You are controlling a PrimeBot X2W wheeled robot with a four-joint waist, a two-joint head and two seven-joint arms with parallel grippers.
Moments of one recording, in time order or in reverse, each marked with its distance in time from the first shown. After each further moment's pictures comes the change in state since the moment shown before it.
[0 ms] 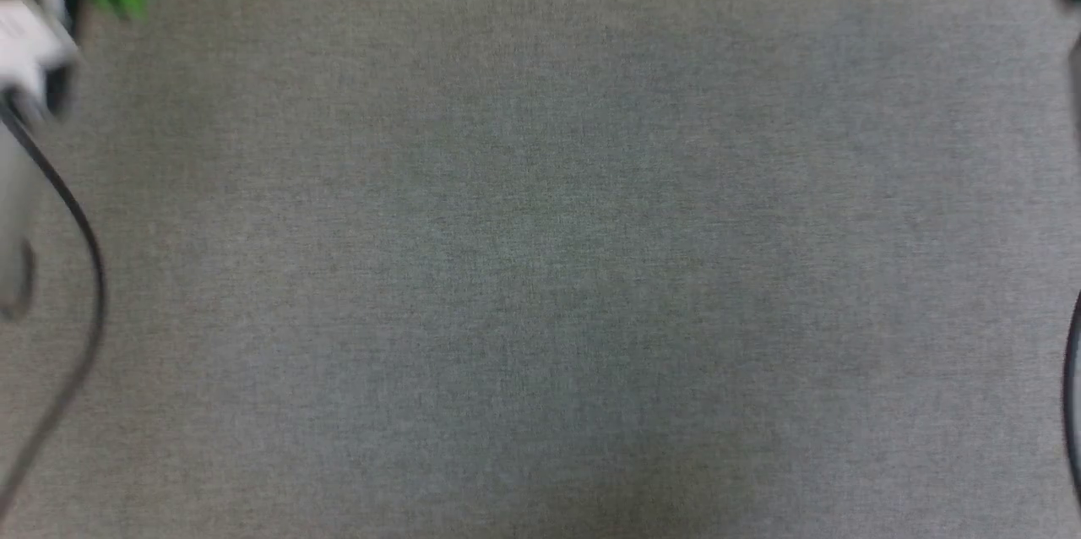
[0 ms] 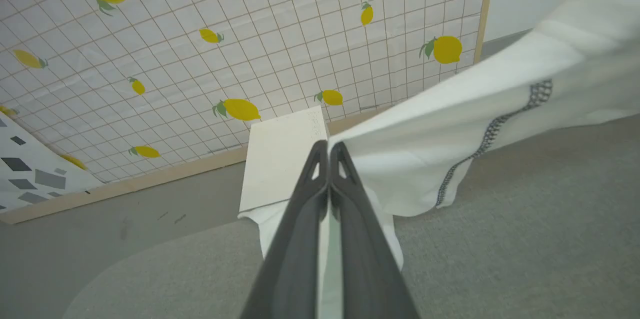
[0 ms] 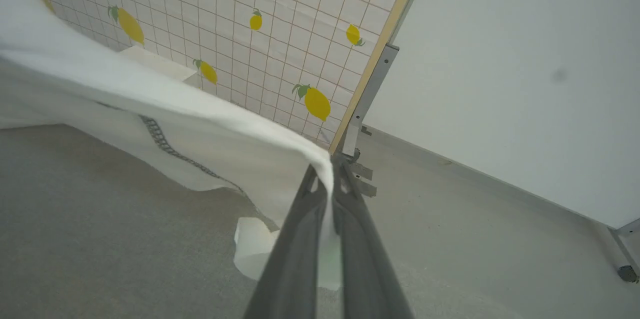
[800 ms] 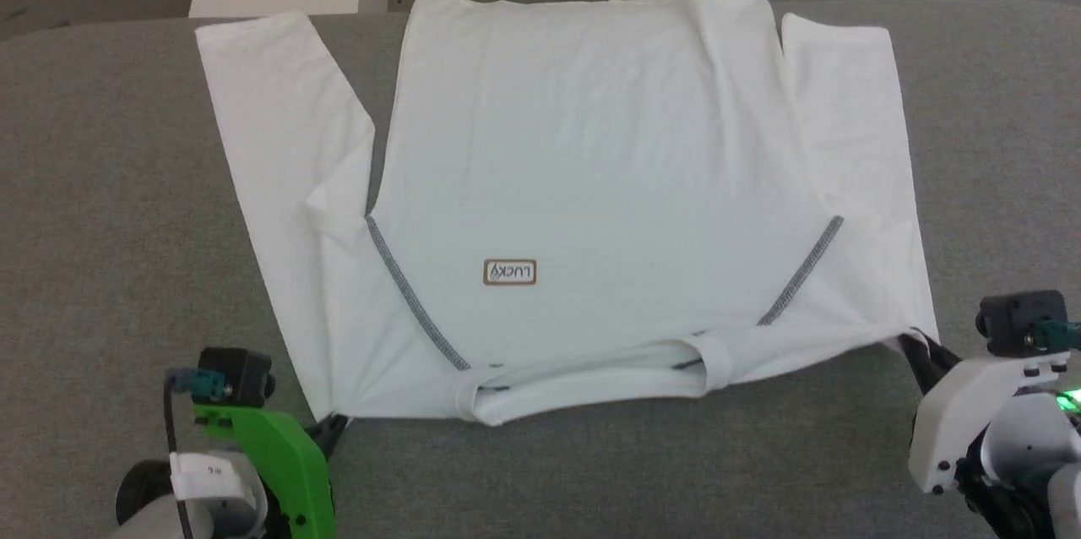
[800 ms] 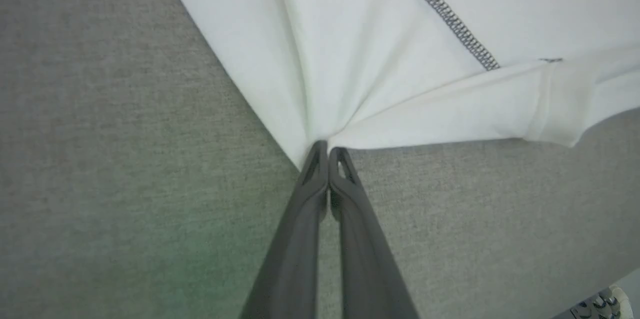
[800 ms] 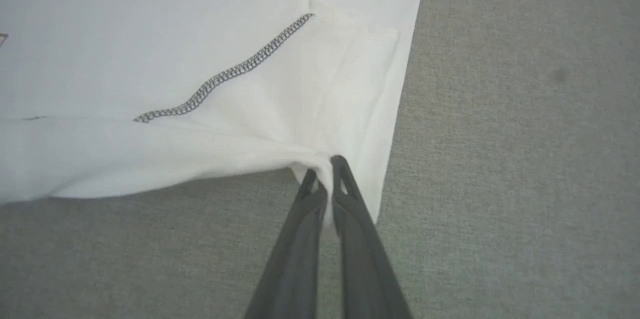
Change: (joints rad) left arm 0.953 0.088 -0.072 -0.556 -0.423 0.183 0.325; right arm 1.112 0.070 -0.255 -0.570 0.113 -0.001 0.336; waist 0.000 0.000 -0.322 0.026
